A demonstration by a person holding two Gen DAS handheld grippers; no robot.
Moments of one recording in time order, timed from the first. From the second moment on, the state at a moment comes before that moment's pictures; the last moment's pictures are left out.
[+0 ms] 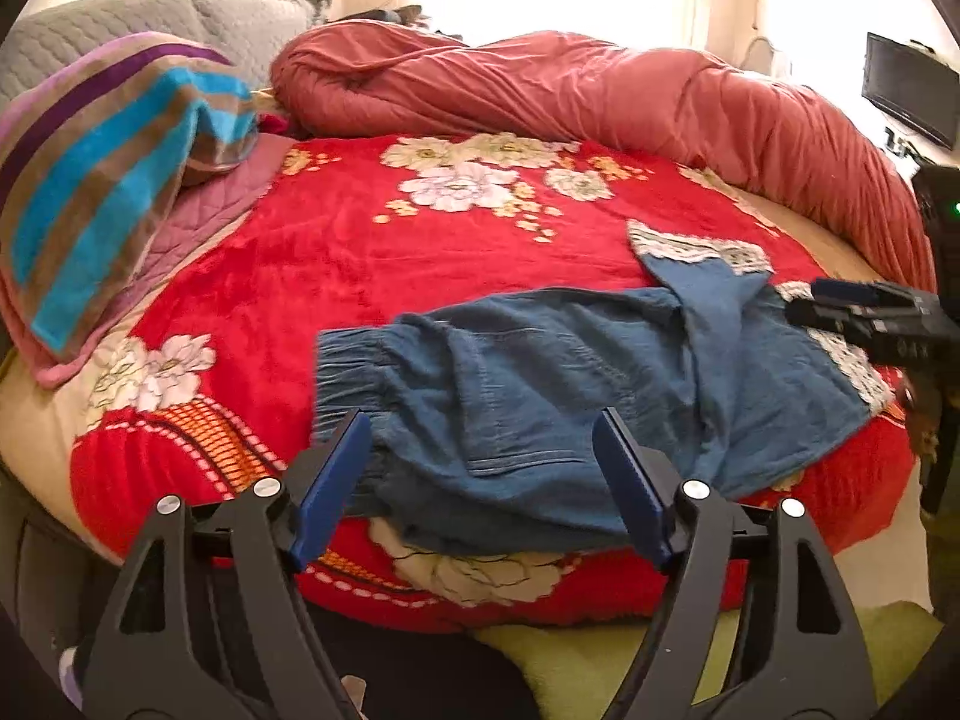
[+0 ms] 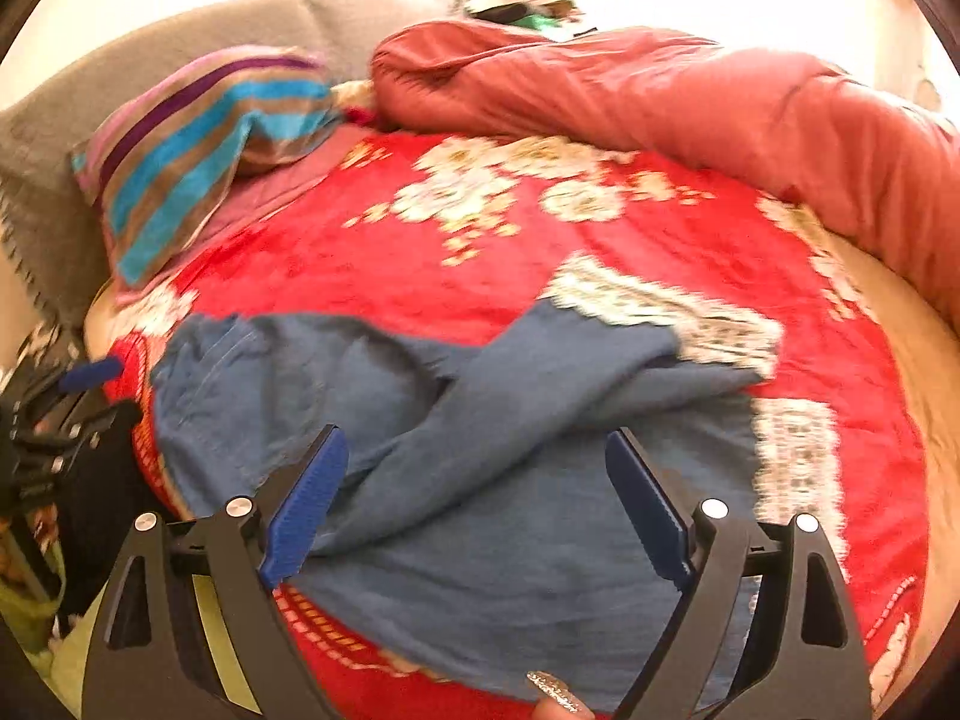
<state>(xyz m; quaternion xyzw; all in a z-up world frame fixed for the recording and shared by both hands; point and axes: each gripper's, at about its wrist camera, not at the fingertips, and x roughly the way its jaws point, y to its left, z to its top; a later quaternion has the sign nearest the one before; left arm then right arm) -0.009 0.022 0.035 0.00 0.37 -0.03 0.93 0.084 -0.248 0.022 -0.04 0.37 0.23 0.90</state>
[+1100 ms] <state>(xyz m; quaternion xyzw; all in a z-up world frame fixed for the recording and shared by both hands) 0.065 -0.117 -0.032 -0.04 0.47 -0.25 0.85 0.269 -0.202 -0.027 -0.05 0.47 0.18 0.86</state>
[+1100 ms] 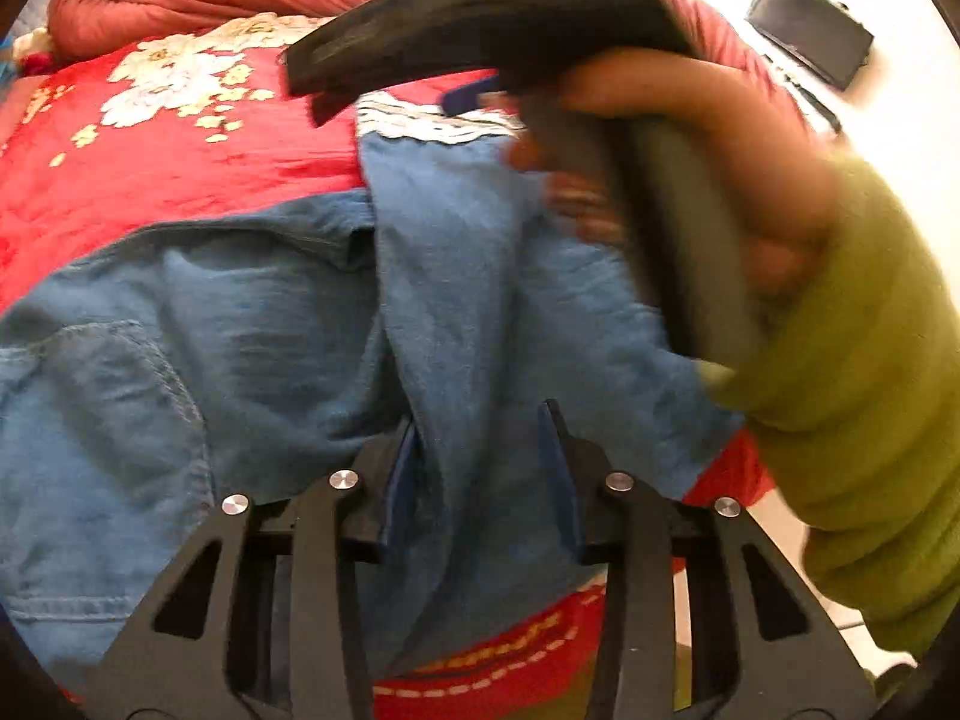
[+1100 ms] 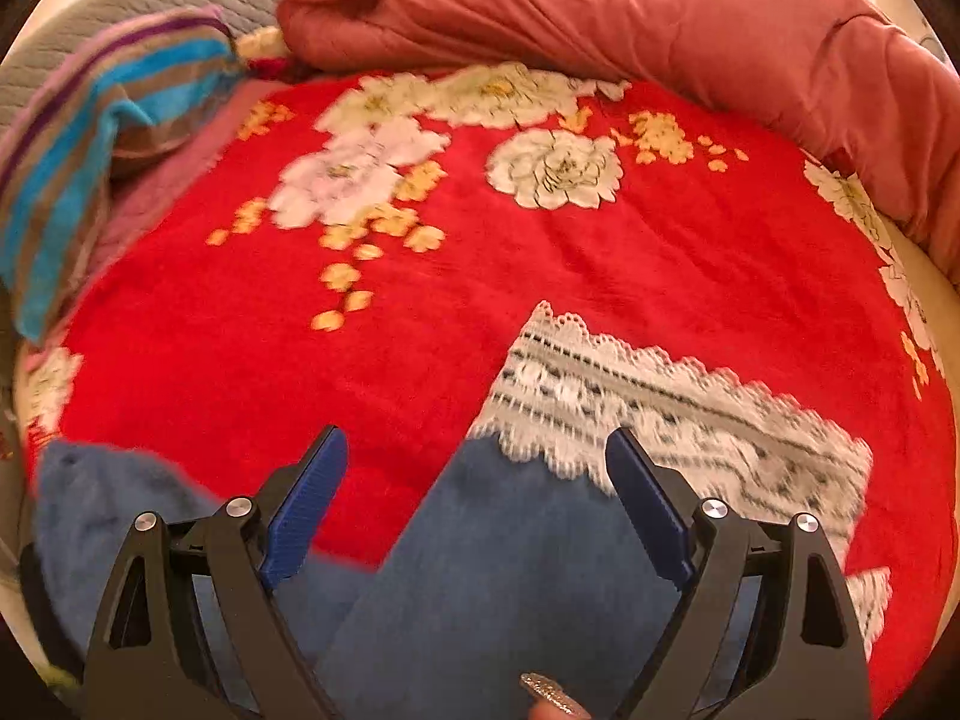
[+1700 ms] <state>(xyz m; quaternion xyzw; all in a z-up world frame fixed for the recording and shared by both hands) 0.059 -0.119 -0.034 -0.02 0.45 -0.26 0.86 0.279 -0.282 -0.013 0.04 0.43 0.13 0.89</state>
